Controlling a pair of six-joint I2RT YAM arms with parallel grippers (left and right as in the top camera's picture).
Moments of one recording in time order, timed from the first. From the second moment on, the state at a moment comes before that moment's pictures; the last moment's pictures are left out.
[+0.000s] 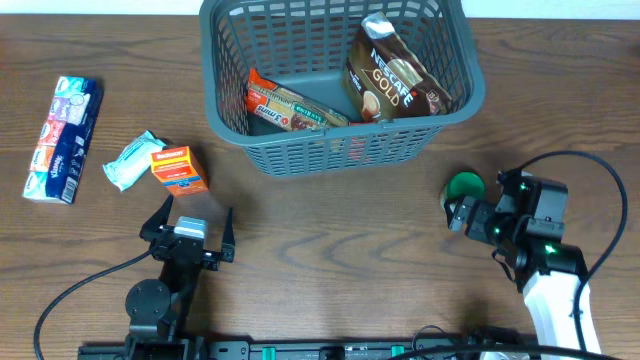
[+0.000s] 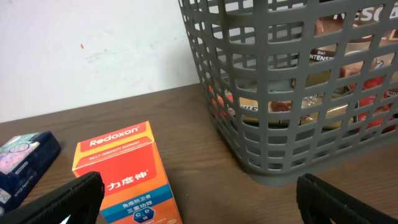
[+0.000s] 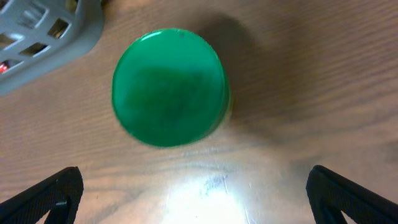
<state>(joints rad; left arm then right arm) -0.07 0.01 0.02 -0.11 0.12 0.15 -0.17 1.02 0.57 -0.56 -0.16 0.19</state>
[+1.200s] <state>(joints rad) -0.07 0.01 0.02 -0.11 0.12 0.15 0.00 1.47 0.57 -0.11 0.04 0.17</state>
